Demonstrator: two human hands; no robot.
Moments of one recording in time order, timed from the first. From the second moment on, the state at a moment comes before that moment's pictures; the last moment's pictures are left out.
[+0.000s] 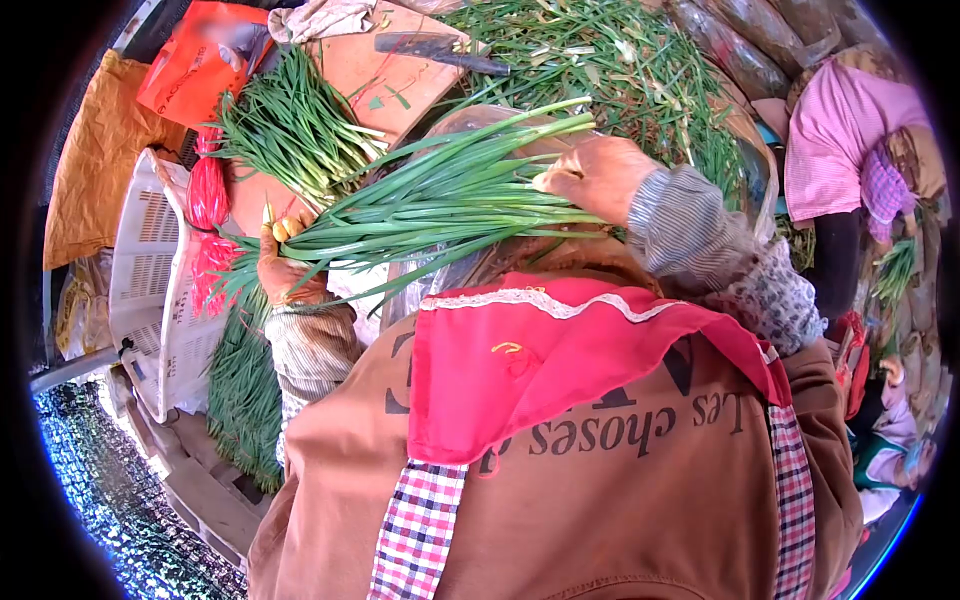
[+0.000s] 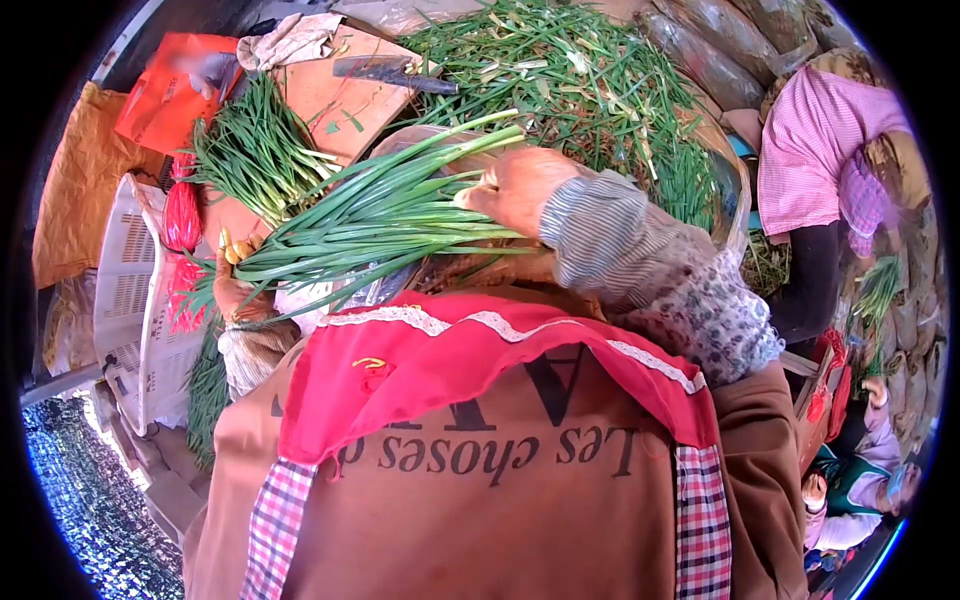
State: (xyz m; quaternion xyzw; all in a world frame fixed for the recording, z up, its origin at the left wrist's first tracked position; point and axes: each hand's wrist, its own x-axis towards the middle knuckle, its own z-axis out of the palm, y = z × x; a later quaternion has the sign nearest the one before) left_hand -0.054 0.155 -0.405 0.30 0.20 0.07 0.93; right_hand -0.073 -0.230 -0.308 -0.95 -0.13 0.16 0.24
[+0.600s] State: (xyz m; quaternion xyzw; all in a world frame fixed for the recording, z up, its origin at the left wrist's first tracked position) left_hand -0.056 0.155 -0.407 0.31 0.14 0.07 0.94; right_hand -0.022 -0.389 -0.290 -0.95 0.14 -0.03 0.27
